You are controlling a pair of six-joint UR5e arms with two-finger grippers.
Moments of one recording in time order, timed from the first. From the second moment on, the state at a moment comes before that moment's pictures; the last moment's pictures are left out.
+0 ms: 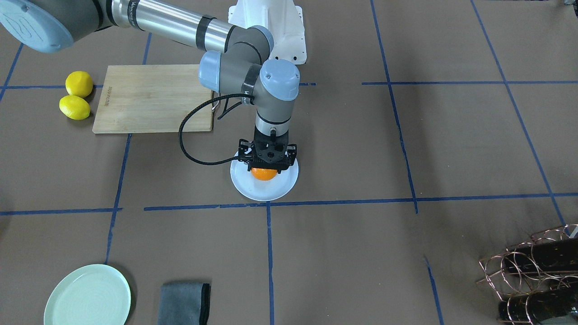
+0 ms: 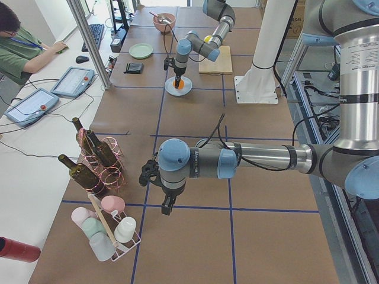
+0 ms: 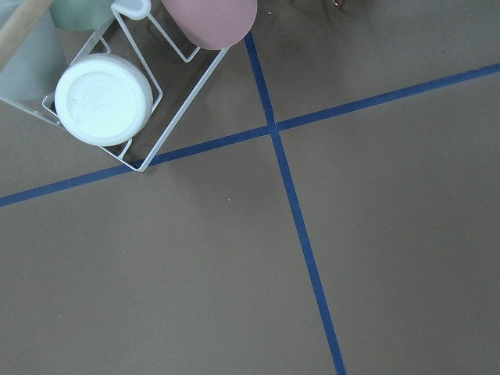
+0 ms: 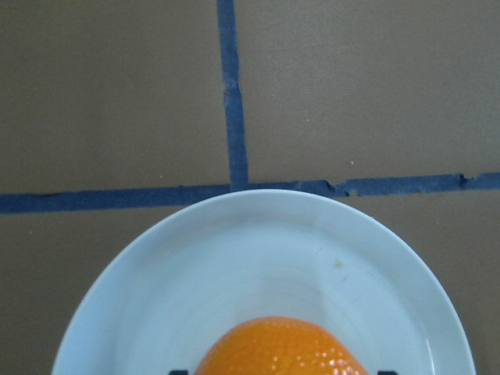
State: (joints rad) left arm -1.66 -1.46 -1.74 -1.56 -2.37 0.31; right arm 0.50 -0.61 1.26 -1.56 1.68 1.26
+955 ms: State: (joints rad) left arm -1.66 -1.45 -1.73 -1.55 -2.37 0.30; right arm 0.94 -0.84 1.51 -1.57 2.11 0.75
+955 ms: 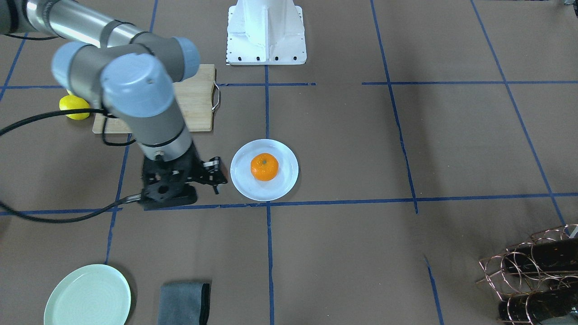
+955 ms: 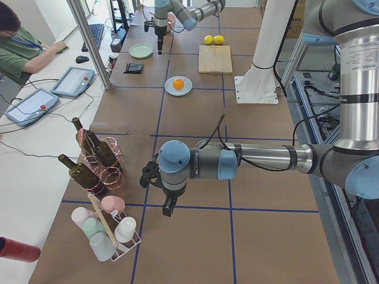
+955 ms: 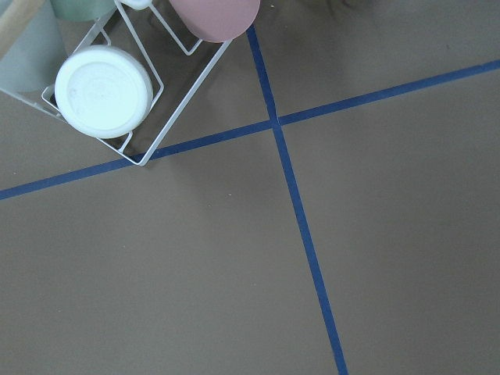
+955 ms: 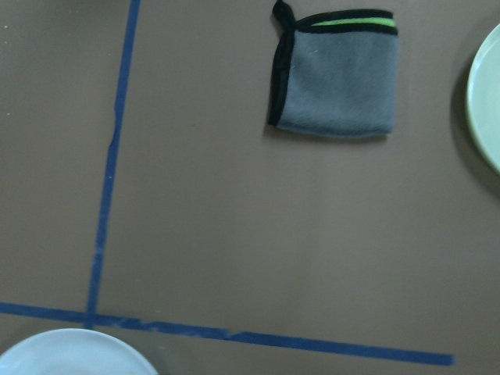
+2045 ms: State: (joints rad) left arm -1.66 -1.43 -1.77 -1.53 -2.37 0.31; right arm 1.49 -1.55 1.67 -1.57 2.34 -0.05
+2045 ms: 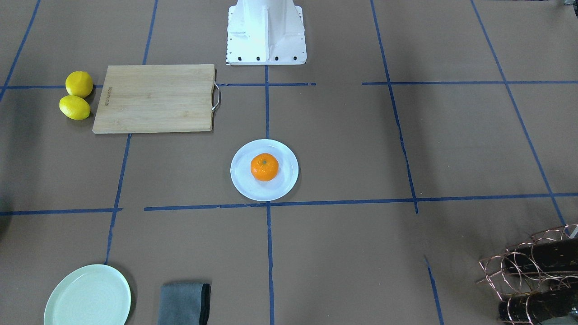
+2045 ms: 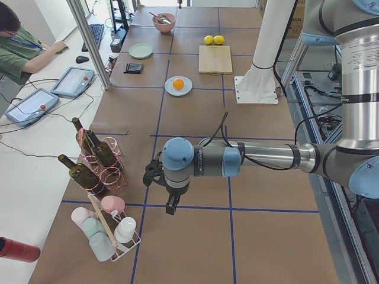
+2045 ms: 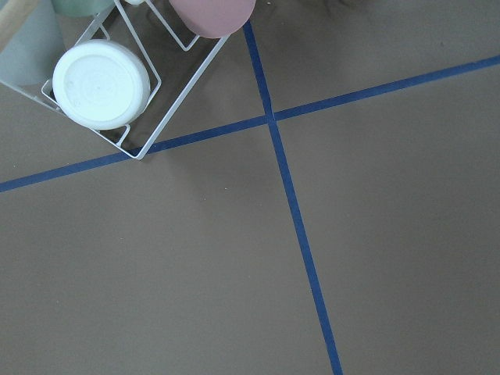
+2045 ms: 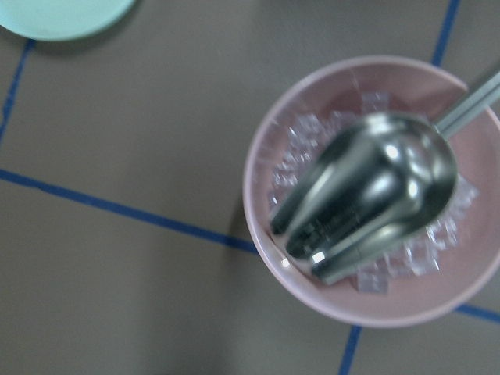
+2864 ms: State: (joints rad) left arm -1.66 -1.43 -1.77 -1.53 -2.37 0.31; right arm 1.56 -1.69 1.69 -1.57 2.28 -0.09
